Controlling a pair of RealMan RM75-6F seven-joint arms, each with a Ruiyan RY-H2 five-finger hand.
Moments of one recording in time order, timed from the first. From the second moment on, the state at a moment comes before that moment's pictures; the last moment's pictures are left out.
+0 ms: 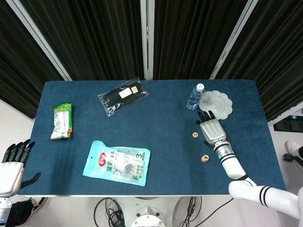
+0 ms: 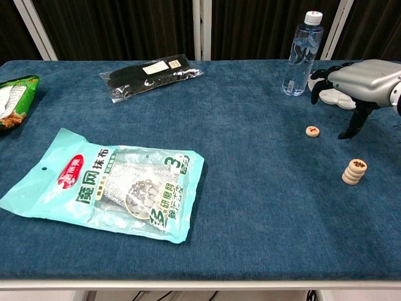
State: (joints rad) left arm -0.04 -1.07 0.01 -1.69 1.55 1.51 0.08; right arm 0.71 -1.49 0.15 -1.38 -0.95 0.91 -0.64
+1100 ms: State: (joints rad) left arm -0.03 -1.06 0.01 -1.68 1.56 1.52 0.07; right arm 0.75 -1.59 0.13 -1.27 -0.90 0.88 -0.62
